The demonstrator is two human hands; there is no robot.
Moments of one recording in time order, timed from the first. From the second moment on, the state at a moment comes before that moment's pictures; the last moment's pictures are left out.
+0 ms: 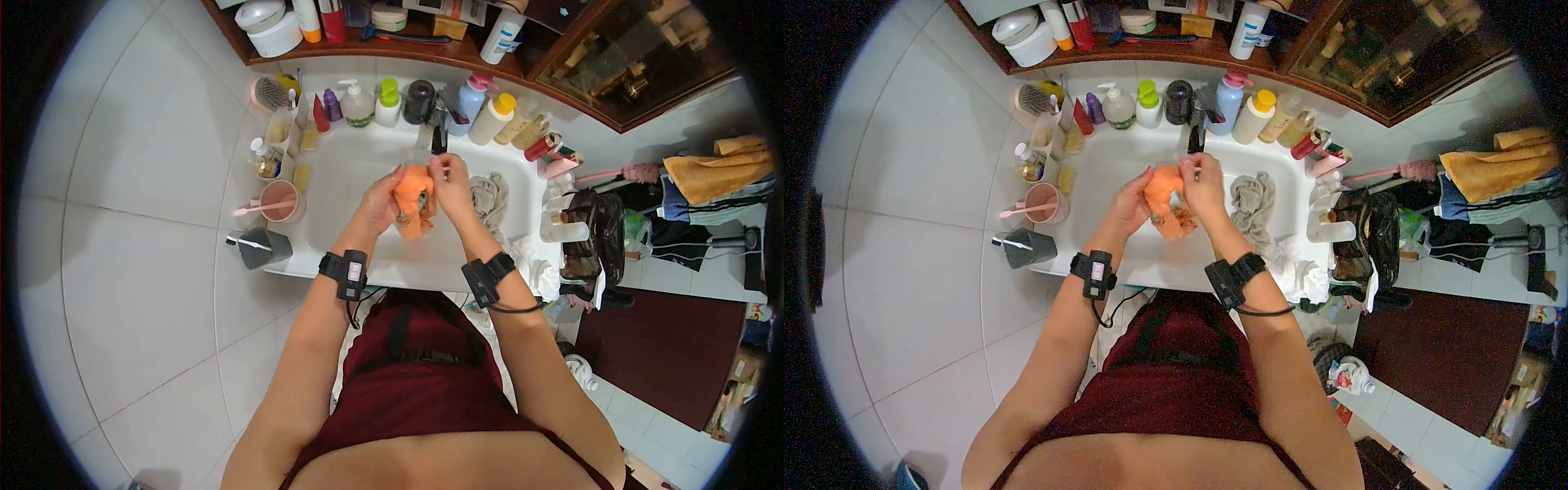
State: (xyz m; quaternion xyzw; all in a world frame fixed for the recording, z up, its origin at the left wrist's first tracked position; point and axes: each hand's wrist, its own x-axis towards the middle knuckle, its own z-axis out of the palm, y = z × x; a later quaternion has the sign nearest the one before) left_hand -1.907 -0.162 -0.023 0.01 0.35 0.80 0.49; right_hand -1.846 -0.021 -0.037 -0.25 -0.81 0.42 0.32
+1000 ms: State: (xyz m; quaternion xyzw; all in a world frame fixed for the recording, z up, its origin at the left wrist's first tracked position) left_hand -1.963 -0.170 0.062 0.33 0.76 0.52 0.21; right_hand -1.839 0.015 0.055 -0.15 -0.77 0.59 0.19
